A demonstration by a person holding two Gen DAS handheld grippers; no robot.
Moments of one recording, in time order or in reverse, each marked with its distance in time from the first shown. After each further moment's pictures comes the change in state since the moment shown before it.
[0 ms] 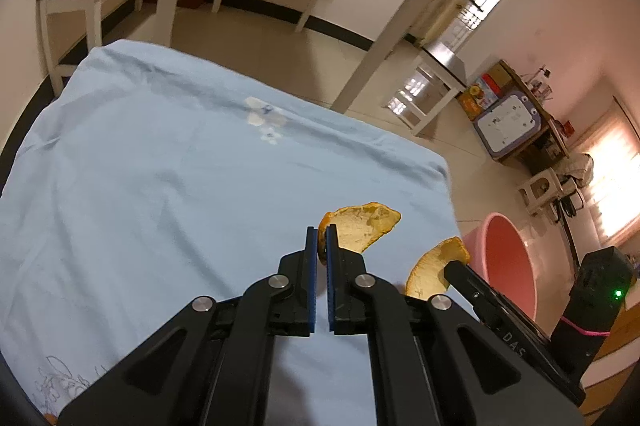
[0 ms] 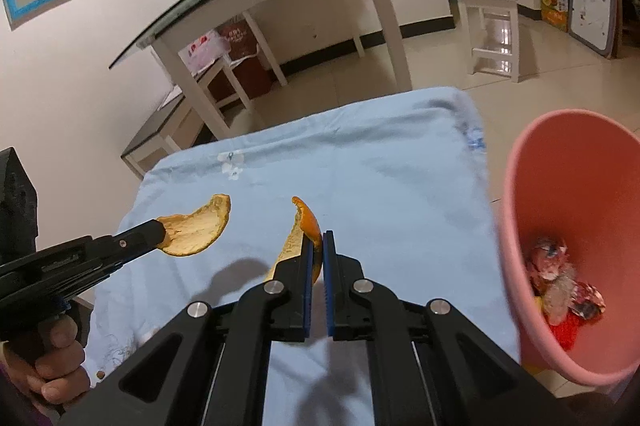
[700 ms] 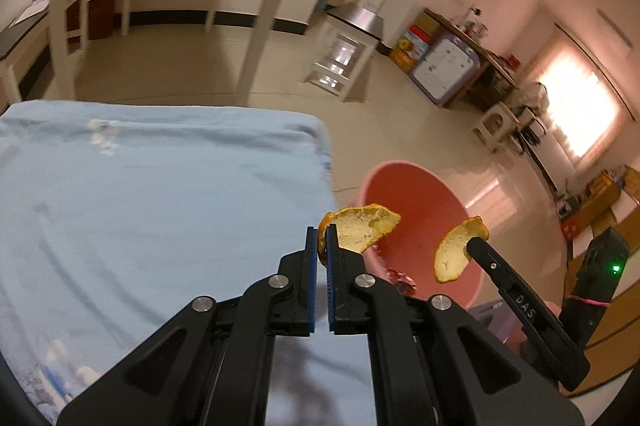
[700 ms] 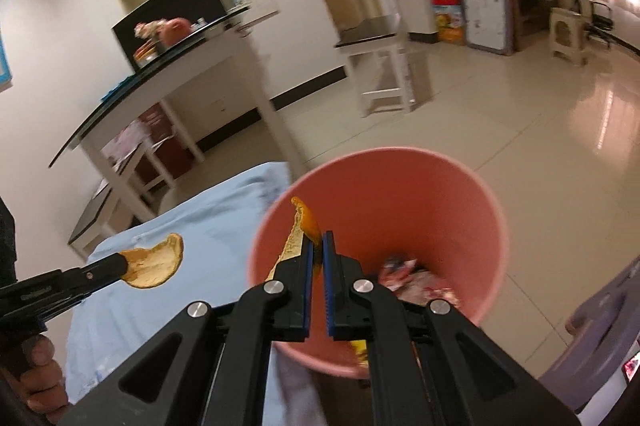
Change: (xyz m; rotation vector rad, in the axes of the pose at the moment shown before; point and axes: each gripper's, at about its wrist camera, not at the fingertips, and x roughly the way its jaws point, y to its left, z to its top) left arm 0.020 -0.144 -0.030 0.259 0.069 -0.153; right arm -0.130 -0.131 -0.011 0.207 -0.236 -0.255
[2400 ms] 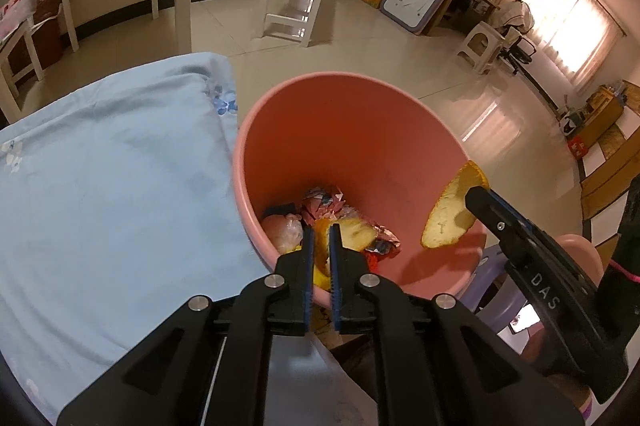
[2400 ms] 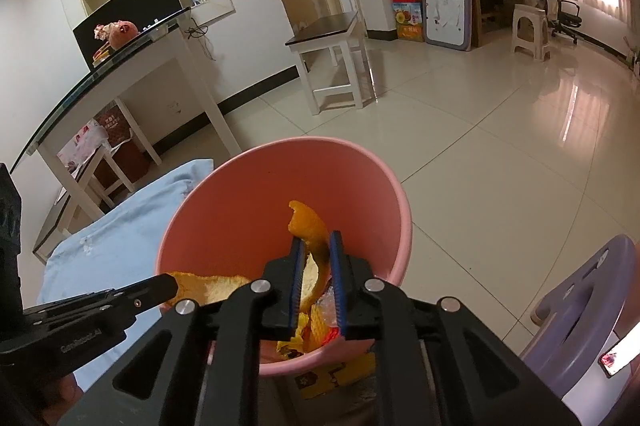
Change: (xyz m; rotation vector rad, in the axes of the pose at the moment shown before) left arm 0.108 -0.087 -0.029 0.208 0.180 0.020; right arm 0.009 -0.050 -0.009 0.023 0.007 -0.140
